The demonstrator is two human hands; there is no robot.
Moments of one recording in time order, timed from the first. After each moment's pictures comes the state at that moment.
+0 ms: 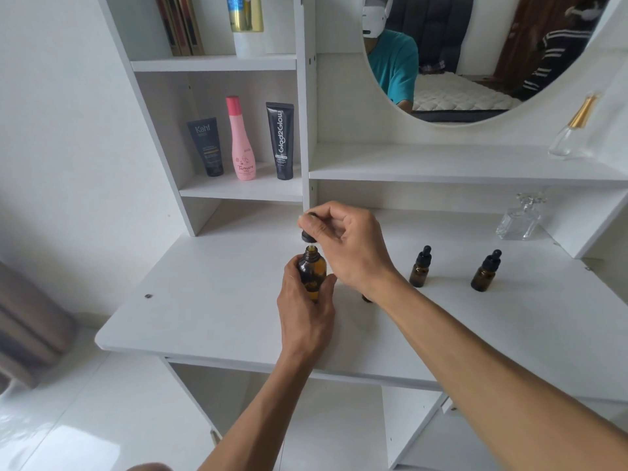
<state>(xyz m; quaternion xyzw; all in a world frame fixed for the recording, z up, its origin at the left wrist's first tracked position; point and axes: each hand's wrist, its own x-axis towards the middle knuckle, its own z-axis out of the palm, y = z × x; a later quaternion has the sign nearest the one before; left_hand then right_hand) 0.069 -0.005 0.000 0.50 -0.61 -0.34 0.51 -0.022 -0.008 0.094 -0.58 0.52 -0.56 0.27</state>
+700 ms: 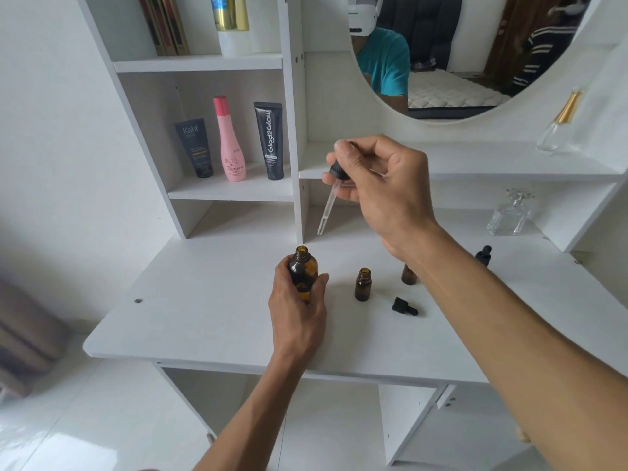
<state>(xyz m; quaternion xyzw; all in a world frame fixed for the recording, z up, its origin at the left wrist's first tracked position) 0.068 -0.007 -0.002 0.51 -0.61 -0.32 0.51 -0.052 0.000 0.156 -0.50 0.46 -0.68 0.27</state>
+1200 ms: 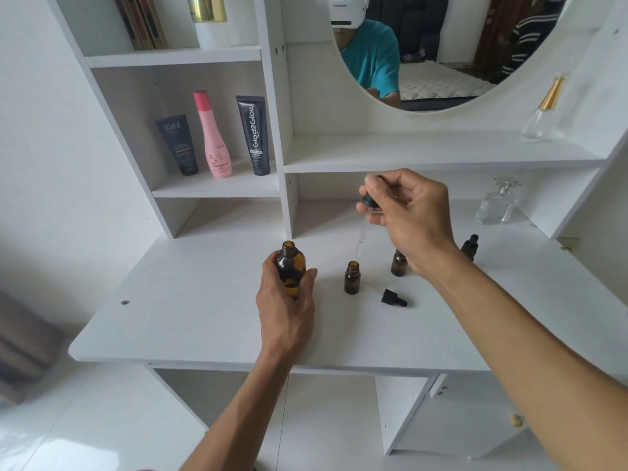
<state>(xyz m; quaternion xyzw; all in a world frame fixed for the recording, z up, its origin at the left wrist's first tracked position) 0.068 -0.007 -0.003 0.52 -0.61 -0.31 0.51 -0.100 0.014 0.112 -0.45 0.54 -0.67 0.24</state>
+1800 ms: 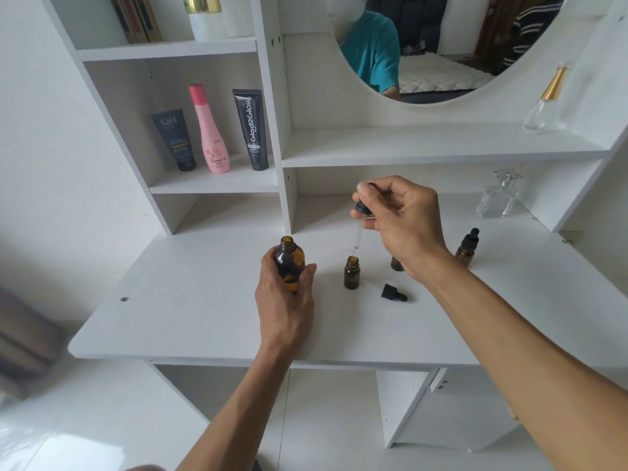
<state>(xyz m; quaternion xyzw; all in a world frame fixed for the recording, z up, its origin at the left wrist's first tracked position) 0.068 -0.008 -0.004 0.52 -0.62 -0.30 0.51 -0.099 0.009 0.094 -0.45 0.55 -0.66 0.25</state>
